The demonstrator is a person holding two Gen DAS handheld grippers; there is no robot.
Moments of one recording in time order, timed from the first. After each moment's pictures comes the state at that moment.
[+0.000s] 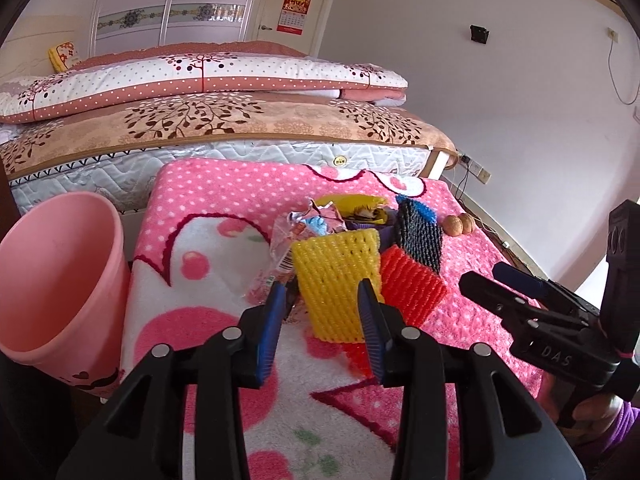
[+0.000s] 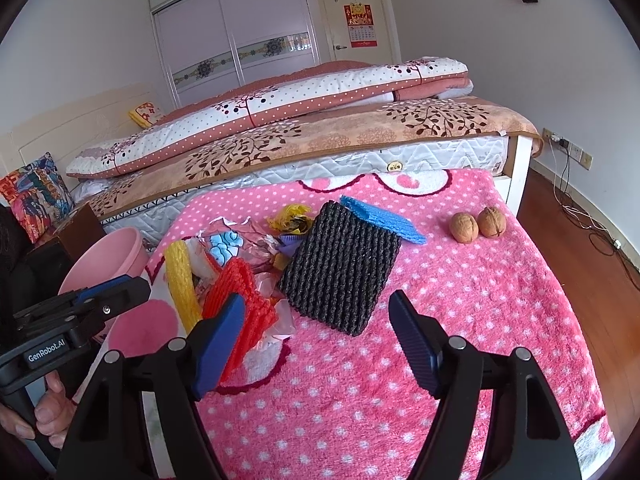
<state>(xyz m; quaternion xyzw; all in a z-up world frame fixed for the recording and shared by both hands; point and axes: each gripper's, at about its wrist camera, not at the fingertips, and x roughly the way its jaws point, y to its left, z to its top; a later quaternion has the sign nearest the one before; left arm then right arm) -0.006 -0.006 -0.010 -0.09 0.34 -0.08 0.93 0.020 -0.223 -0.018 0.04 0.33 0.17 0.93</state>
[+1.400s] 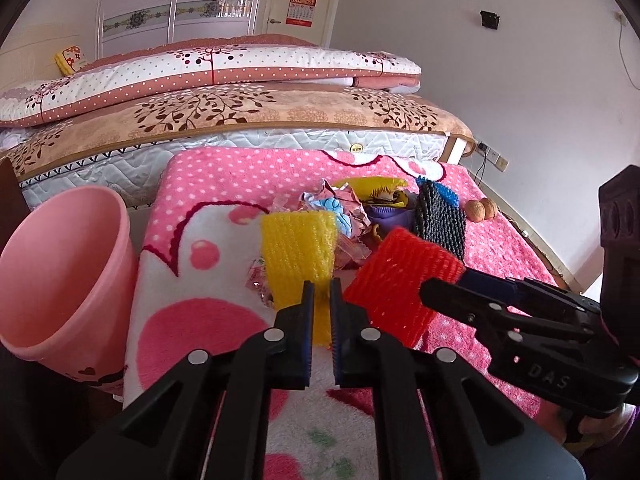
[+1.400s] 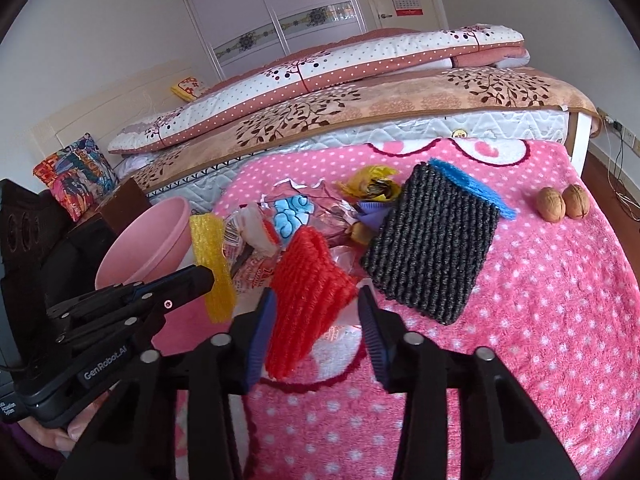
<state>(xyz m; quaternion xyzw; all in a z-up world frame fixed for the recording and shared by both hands) -0.001 -0.010 -0.022 -0.06 0.36 -0.05 0.93 0.036 -0.178 -0.037 0.06 0.38 0.26 0.89</state>
